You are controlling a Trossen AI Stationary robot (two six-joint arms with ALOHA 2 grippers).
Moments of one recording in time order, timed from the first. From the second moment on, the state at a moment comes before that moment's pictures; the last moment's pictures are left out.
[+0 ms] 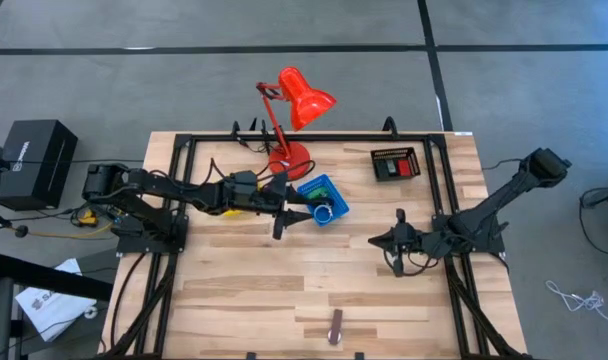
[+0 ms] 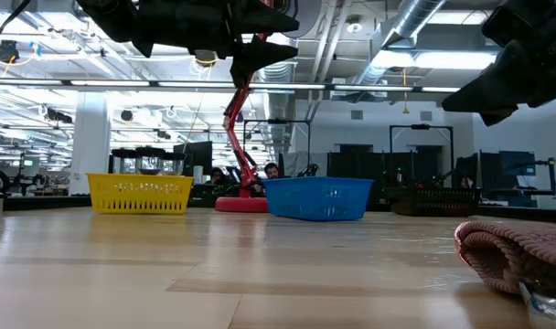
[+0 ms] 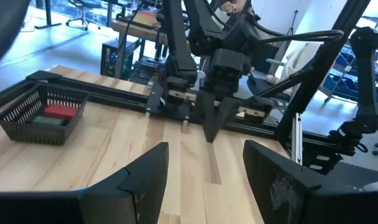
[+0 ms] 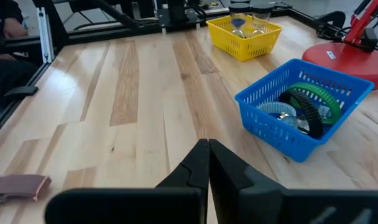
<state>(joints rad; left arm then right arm) 0.06 1.46 0.76 0.59 0.12 -0.24 0.60 0.91 0.24 0.23 0.68 0.39</state>
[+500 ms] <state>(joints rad) 0.06 1.46 0.76 0.61 0.12 -0.24 0.60 0.96 0.24 0.29 0.68 0.39</state>
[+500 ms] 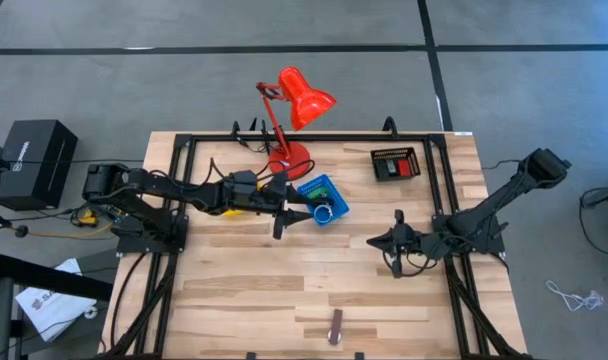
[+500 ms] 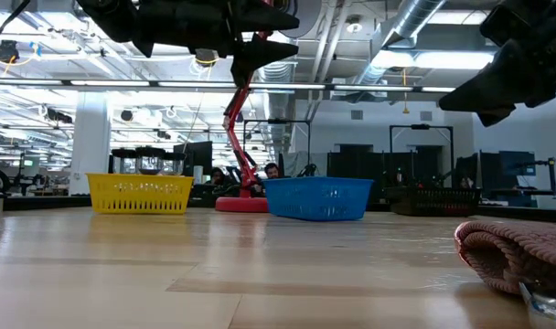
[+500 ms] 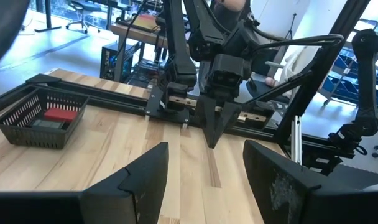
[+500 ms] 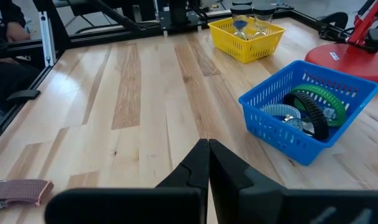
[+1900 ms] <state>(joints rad) 0.06 1.46 0.76 0.61 0.12 -0.24 0.49 0.96 0.24 0.39 0.52 0.19</state>
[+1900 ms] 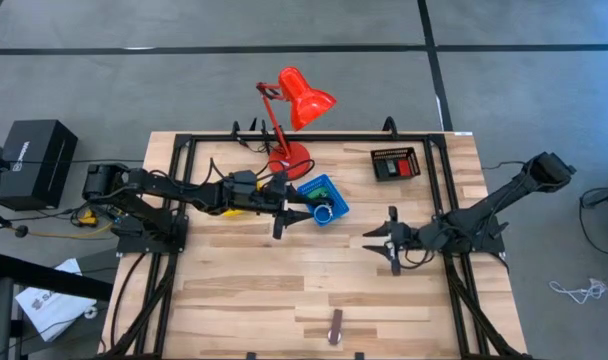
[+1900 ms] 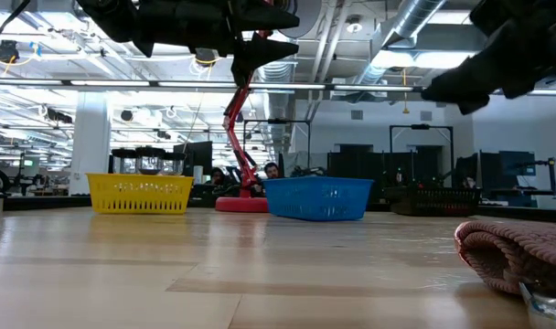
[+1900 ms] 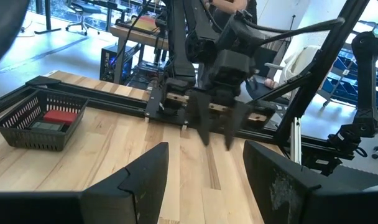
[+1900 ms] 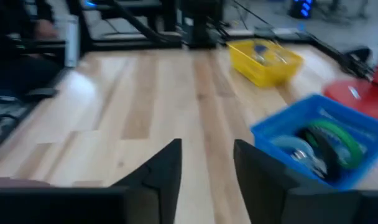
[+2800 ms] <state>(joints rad) 0.06 1.46 0.76 0.64 0.12 -0.24 0.51 1.33 0.50 0.34 0.27 0.05</state>
